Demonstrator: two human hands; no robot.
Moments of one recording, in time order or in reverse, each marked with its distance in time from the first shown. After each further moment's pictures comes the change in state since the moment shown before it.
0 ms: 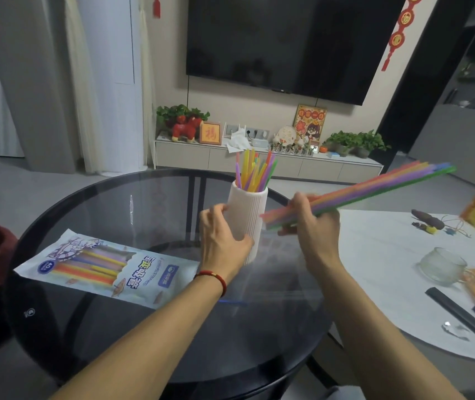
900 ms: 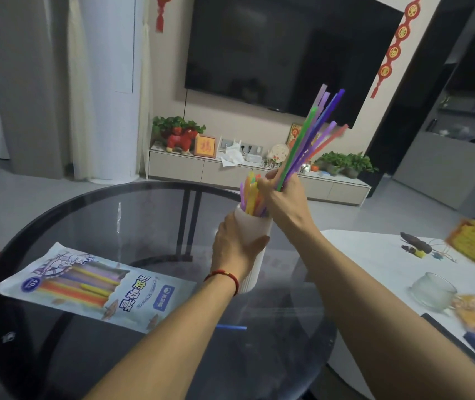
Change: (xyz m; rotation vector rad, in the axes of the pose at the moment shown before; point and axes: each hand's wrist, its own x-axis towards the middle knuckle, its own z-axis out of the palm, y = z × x) left_hand 0.044 0.014 0.023 -0.079 0.004 0.008; right_hand 0.056 -0.057 0.068 -0.385 -0.254 -0.239
